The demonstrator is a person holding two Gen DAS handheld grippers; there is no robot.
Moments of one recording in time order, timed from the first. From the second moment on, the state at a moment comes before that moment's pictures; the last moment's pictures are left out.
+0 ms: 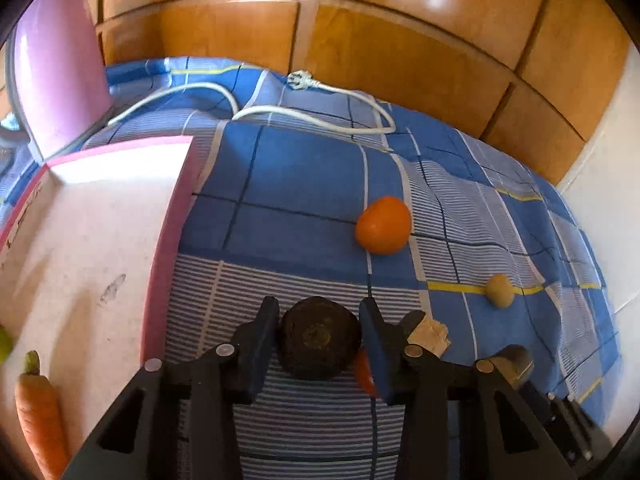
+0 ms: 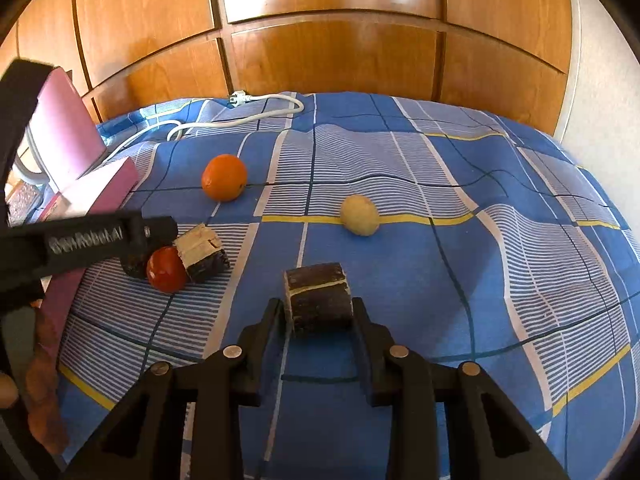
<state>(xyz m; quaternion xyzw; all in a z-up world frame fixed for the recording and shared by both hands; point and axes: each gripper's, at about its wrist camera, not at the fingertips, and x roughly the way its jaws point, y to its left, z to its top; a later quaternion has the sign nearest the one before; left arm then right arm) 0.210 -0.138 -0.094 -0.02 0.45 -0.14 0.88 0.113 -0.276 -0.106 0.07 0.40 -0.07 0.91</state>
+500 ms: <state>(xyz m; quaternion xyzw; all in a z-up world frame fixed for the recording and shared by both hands) 0.118 -0.148 -0.093 0.06 0.38 -0.13 0.91 0.111 -0.294 -0.109 0.14 0.39 -0.05 0.91</state>
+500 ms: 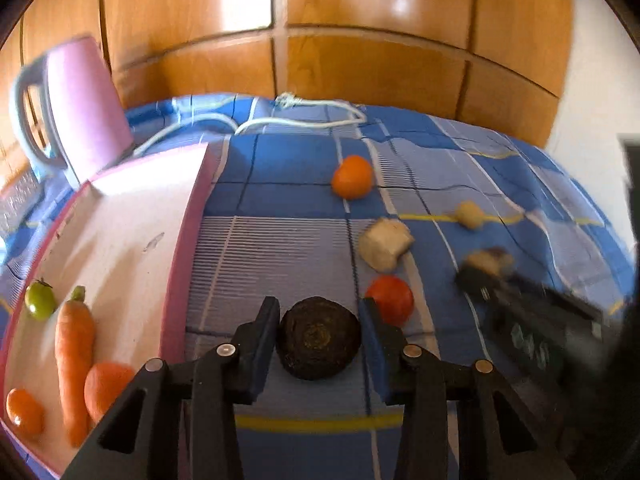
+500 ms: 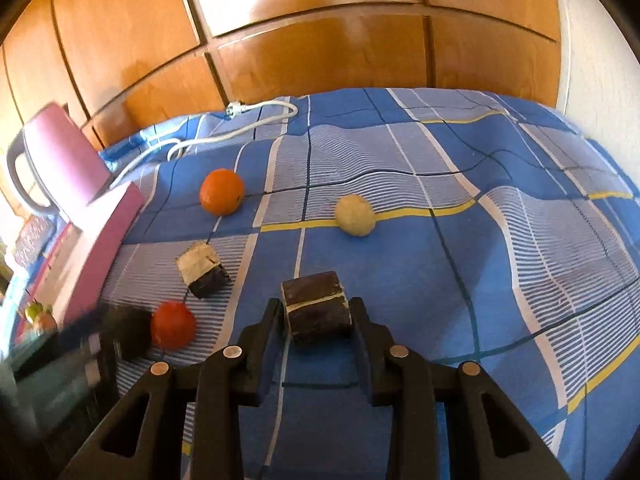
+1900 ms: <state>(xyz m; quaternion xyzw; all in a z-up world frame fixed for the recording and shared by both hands) 0.111 -0.147 -0.116 0.07 0.34 -0.13 0.93 0.111 -0.291 -0.107 0.13 0.39 -0.06 0.91</state>
